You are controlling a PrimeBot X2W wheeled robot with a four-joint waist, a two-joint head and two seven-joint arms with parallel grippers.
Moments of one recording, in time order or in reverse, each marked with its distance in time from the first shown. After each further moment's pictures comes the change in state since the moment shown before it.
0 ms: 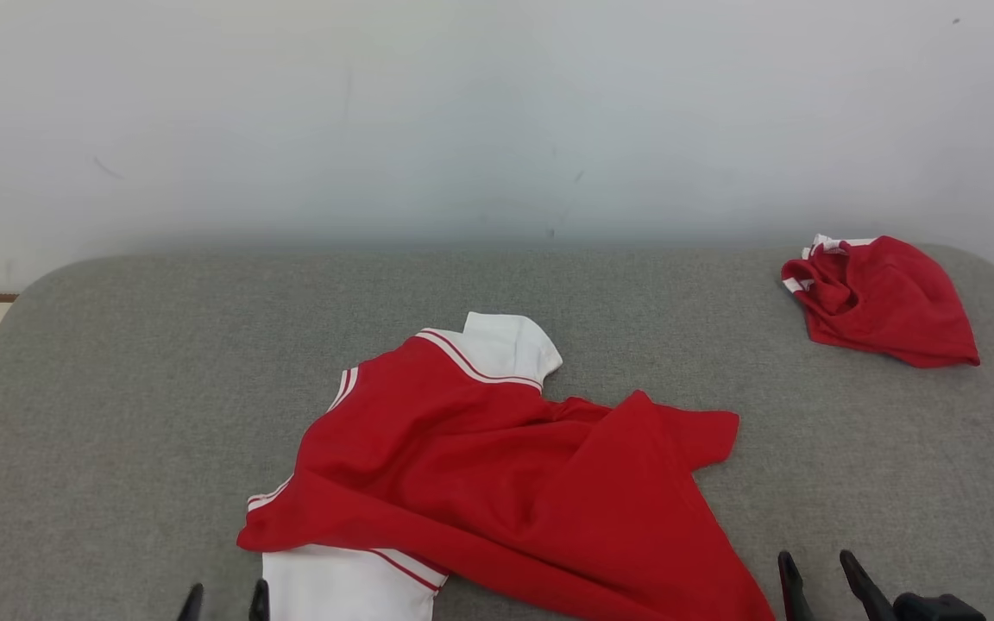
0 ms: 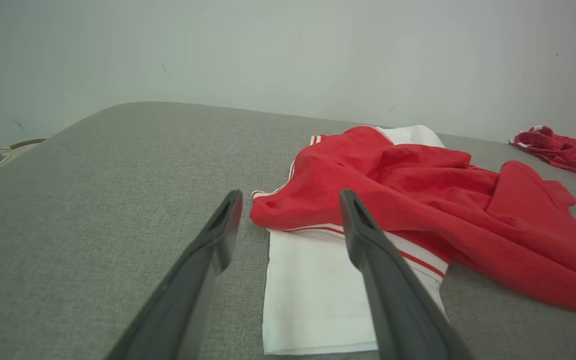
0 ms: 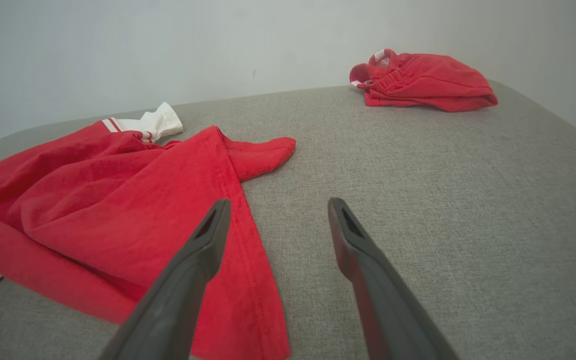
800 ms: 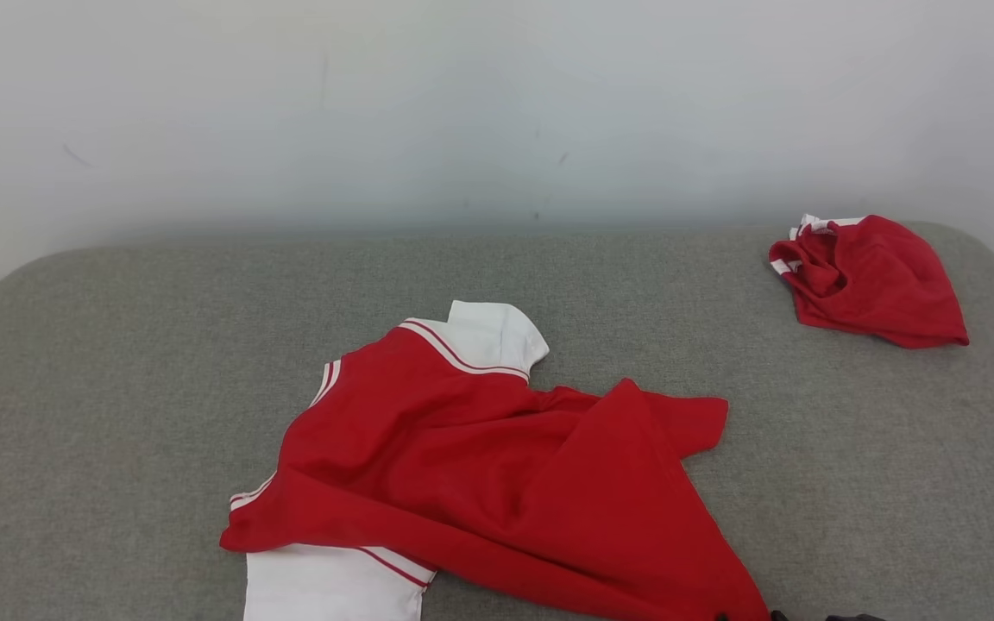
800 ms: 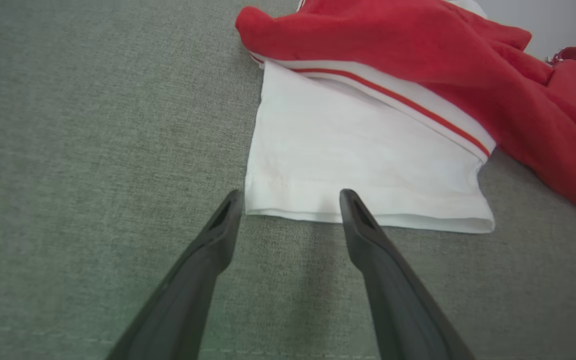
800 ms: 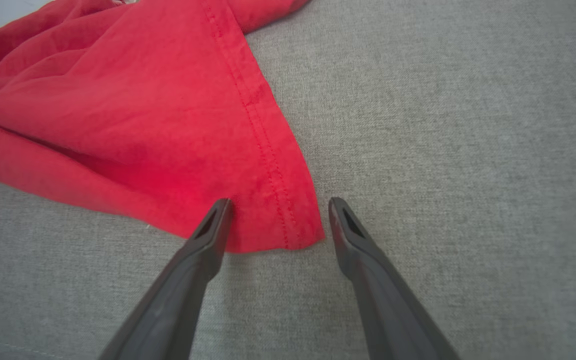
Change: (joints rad) left arm -0.096 -0.003 -0.068 0.391 -0.119 -0.024 0.000; right arm -0.094 -0.030 0.163 0.313 0.115 0.000 0.020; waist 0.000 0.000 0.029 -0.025
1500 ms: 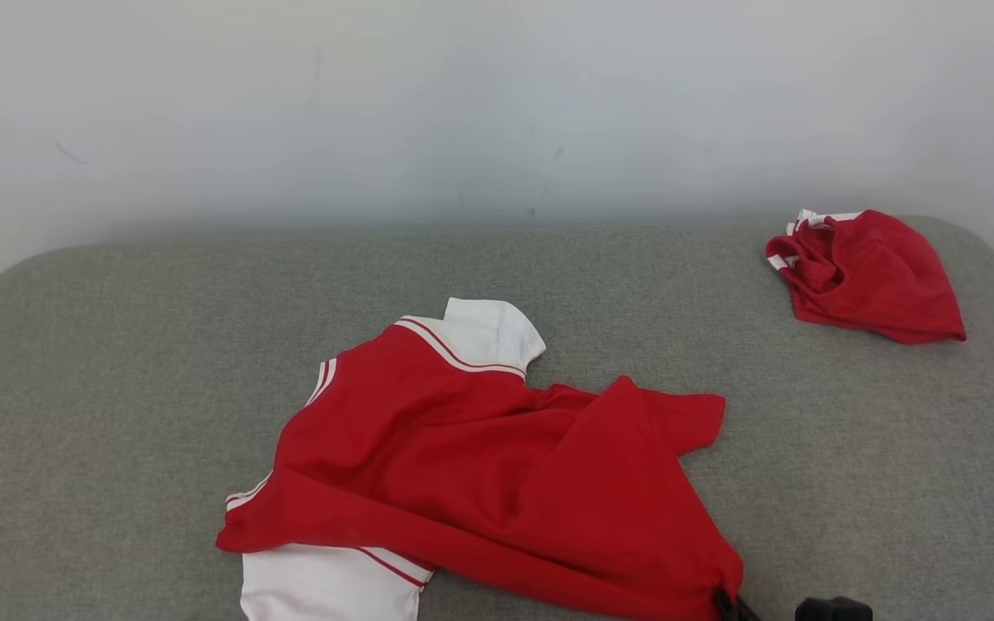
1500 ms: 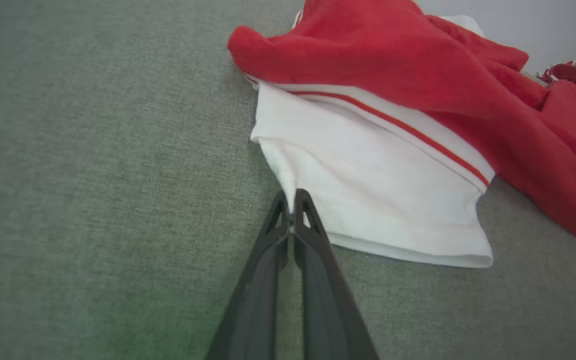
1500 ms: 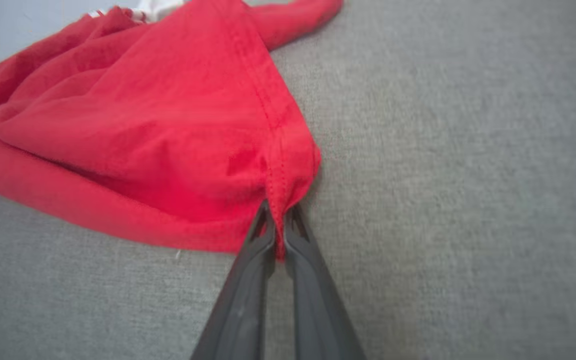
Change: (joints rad) left arm -0.076 0.000 0.002 0.087 -0.031 -0.037 -0.003; right arm -0.099 0.013 0.080 0.150 0.053 0.000 -0.094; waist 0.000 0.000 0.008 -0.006
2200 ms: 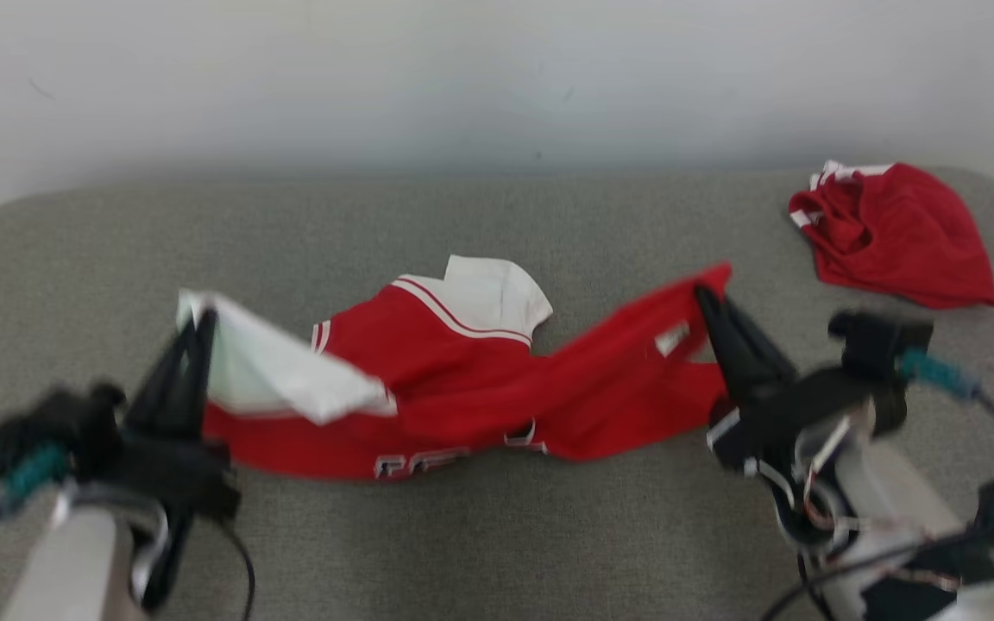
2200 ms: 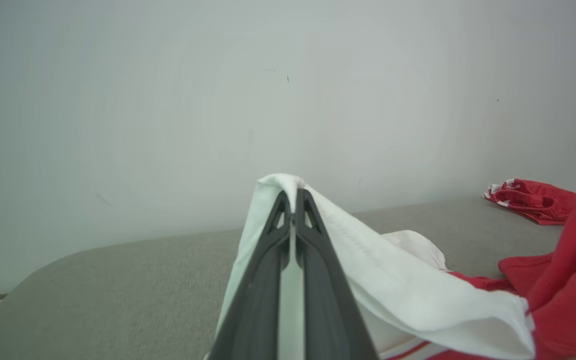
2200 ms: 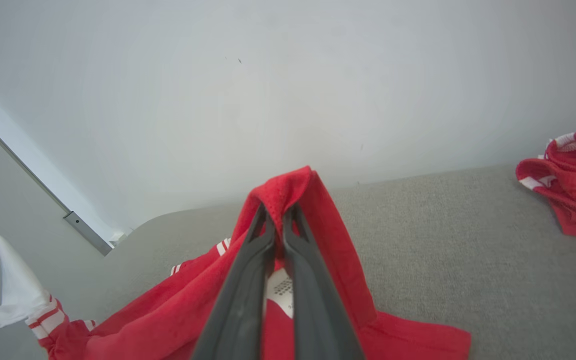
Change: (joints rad) left arm -0.260 0.147 -0.037 -0.388 0.090 -0.025 0.031; right arm -0.335 -0.112 0.095 -0.324 0.310 0.000 0.114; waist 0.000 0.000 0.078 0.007
